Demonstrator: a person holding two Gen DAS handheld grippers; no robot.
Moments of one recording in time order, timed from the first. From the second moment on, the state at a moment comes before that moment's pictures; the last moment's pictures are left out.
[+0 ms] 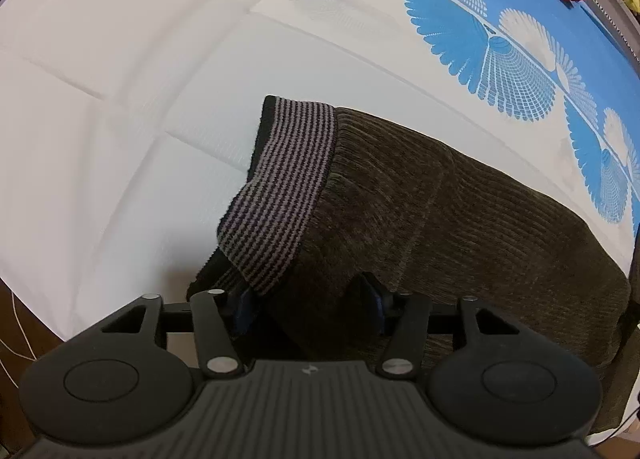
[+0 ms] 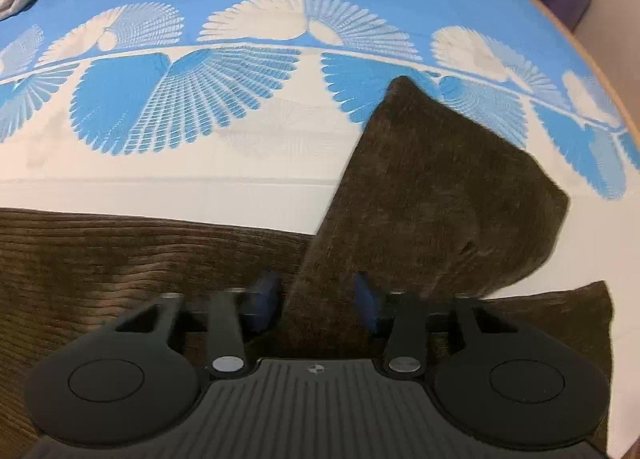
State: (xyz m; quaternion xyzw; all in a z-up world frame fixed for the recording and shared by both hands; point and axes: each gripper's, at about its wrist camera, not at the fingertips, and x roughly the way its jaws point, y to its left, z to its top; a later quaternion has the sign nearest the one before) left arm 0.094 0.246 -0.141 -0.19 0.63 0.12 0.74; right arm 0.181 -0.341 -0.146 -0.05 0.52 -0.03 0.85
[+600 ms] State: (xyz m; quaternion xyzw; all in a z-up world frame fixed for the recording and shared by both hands) left arm 0.071 0.254 -0.111 -0.20 0.58 0.11 0.78; right arm 0.021 -0.495 -0.110 0.18 0.55 -0.01 0.82
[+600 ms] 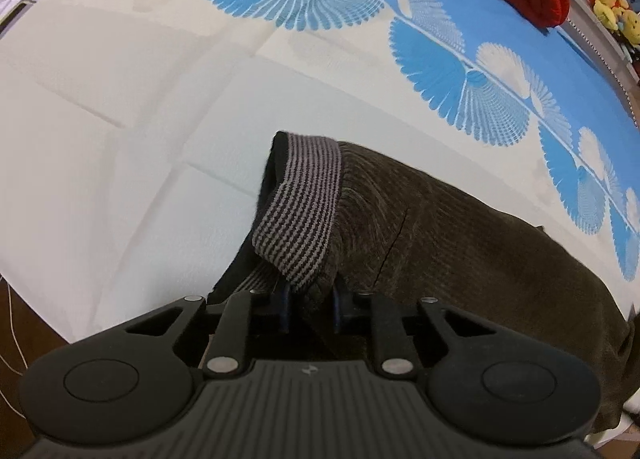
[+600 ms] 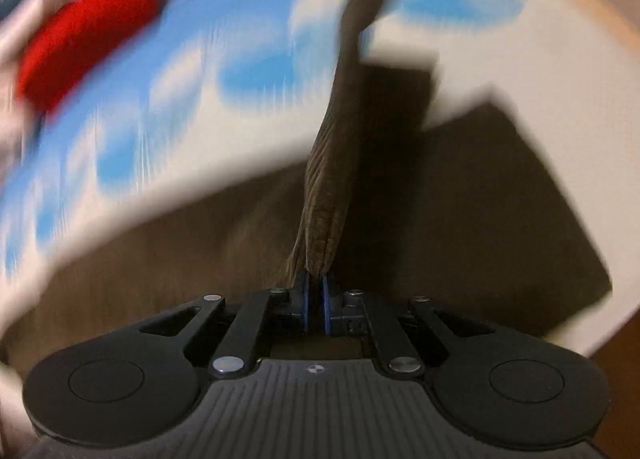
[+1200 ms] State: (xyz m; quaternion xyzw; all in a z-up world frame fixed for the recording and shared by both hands) left arm 0.082 0.263 -0.136 -0.22 0.62 0.12 0.75; right arm -0.017 -0.651 -0.161 0.46 0.44 -0.35 0.69
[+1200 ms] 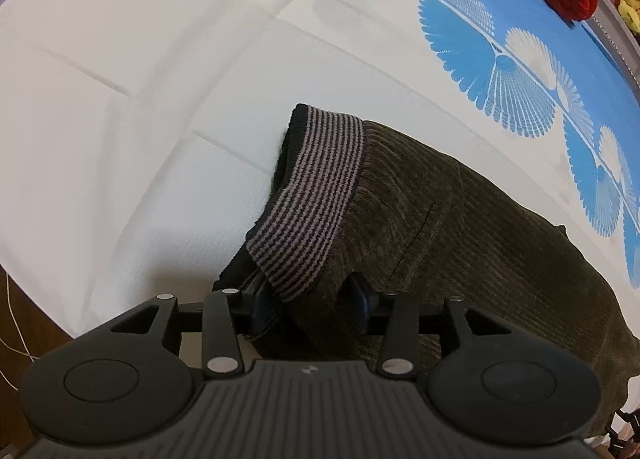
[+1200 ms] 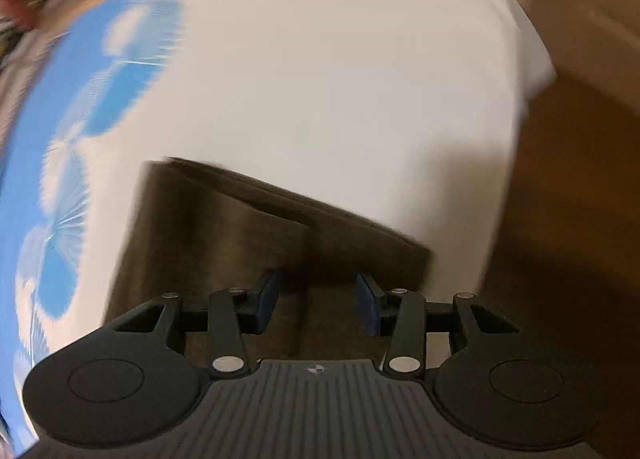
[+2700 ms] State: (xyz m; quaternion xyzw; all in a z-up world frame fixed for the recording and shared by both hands) left arm 0.026 0.260 -0.069 -0.06 0.51 0.07 0.86; right arm -0.037 -0.645 -0.132 0.30 0.46 -0.36 0.76
